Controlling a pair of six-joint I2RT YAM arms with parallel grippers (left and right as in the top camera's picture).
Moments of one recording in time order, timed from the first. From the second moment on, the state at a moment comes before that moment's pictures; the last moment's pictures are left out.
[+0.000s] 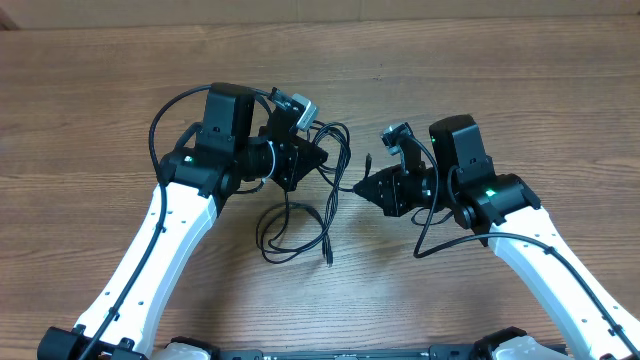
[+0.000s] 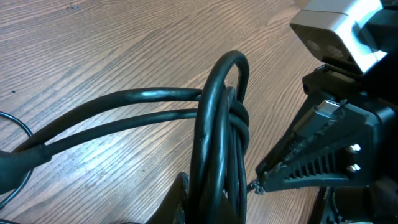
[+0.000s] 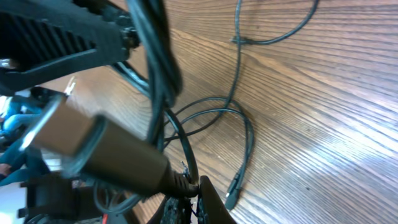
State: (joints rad) left arm -0.30 1.44 1.18 -0.59 0.69 0.04; right arm 0.36 1.33 0.97 -0.53 -0.69 0.20
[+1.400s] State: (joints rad) left arm -0.31 1.44 1.18 -0.72 0.55 0.03; right arm 0.36 1.33 0.97 -0.39 -0.71 0.20
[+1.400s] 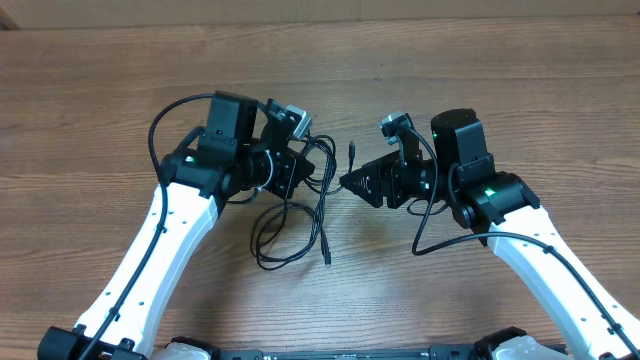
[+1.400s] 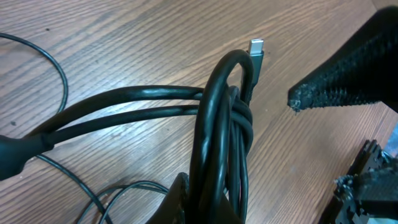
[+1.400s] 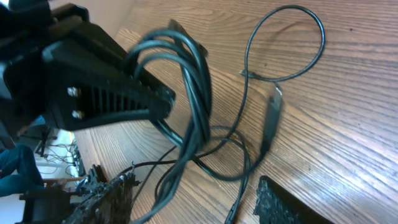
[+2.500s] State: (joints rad) left arm -0.35 1.44 1.18 -0.64 0.67 0.03; right arm 0.36 1.33 0.97 -0.38 -0.72 0.20
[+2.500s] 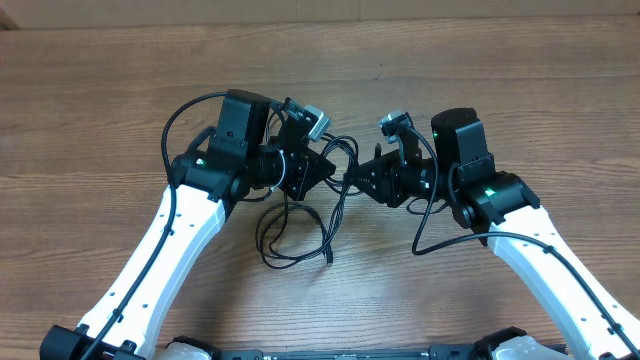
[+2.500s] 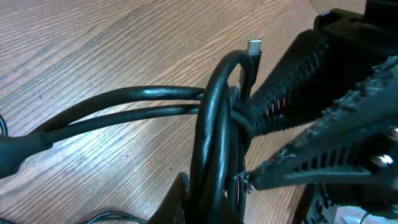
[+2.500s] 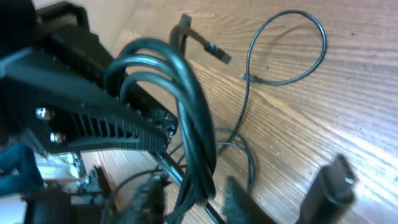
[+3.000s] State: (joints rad) left arm -0.35 1.44 1.18 -0.64 0.67 0.03; right arm 0.36 1.33 0.97 -0.38 -0.71 0.20
